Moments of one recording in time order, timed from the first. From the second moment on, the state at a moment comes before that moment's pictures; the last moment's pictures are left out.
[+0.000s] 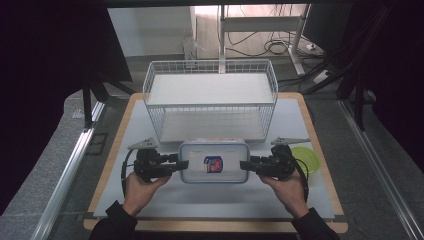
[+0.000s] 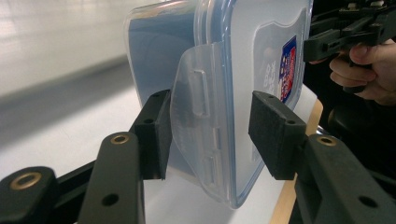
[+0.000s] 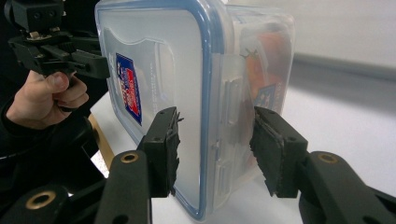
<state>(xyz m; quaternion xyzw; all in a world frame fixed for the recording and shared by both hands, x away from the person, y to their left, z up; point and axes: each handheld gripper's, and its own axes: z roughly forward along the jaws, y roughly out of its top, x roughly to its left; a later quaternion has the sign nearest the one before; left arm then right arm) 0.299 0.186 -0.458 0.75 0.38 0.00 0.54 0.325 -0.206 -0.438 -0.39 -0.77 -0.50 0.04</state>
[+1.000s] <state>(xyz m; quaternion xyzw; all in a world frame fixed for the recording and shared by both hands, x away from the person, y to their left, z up) 0.340 0.204 -0.364 0.74 0.37 0.04 0.56 0.371 -0.187 -0.342 -0.36 -0.76 -0.54 -0.01</state>
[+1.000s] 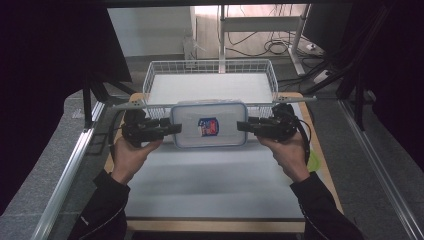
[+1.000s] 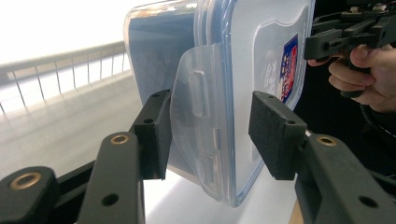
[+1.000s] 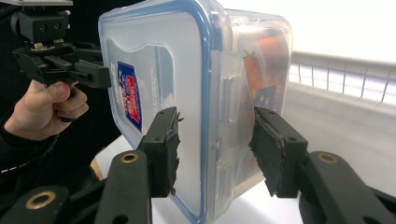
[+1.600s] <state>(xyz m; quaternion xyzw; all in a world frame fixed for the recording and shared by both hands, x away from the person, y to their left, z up) 0.386 0.208 -0.307 0.74 0.36 0.05 0.56 0.412 -0.185 -0.295 -0.36 -0.74 -0.56 -0.02</state>
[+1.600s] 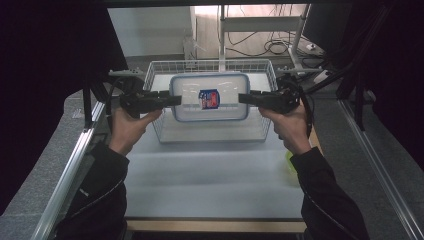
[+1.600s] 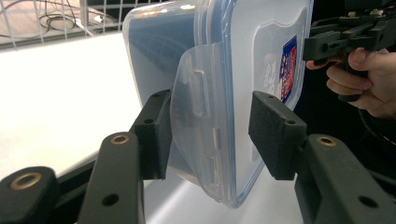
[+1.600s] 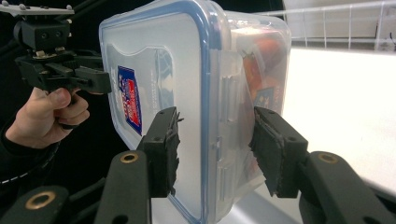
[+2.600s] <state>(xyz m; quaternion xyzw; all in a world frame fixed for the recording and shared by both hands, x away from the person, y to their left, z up) 0.451 0.207 -0.307 0.73 0.40 0.04 0.56 0.480 -0.181 -0.295 -0.40 -0.72 -0.57 0.00</state>
